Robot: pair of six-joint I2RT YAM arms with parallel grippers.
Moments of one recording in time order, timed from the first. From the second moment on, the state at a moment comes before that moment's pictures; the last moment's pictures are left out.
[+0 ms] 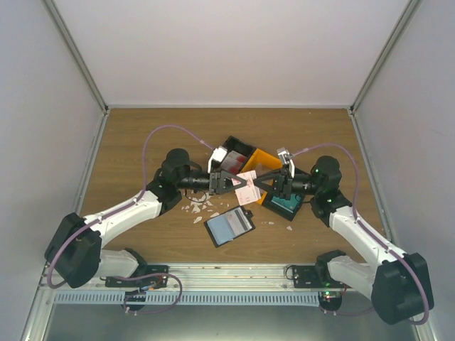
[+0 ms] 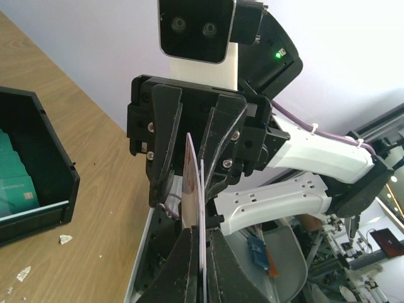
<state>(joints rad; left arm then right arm) -0.65 1.30 0.77 0.48 0.92 -0.82 0.31 1.04 0.56 0.40 -1.16 0.65</state>
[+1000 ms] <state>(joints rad) -0.54 1.35 0.91 0.40 0.92 -0.95 0.34 1.07 0.65 0.46 -1.02 1.15</state>
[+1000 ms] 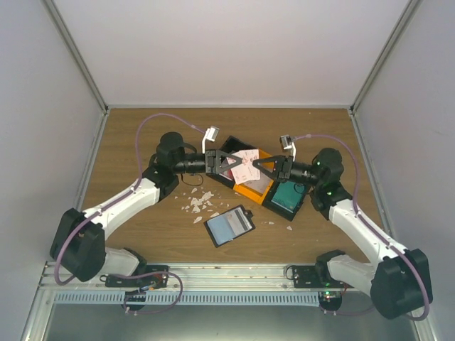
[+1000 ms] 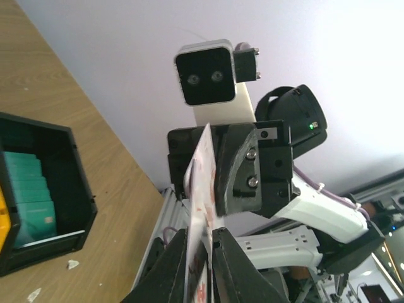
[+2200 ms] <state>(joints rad) -0.47 1.04 0.25 0.00 0.75 -0.80 0.61 1.39 0.51 0.07 -0.78 0.60</state>
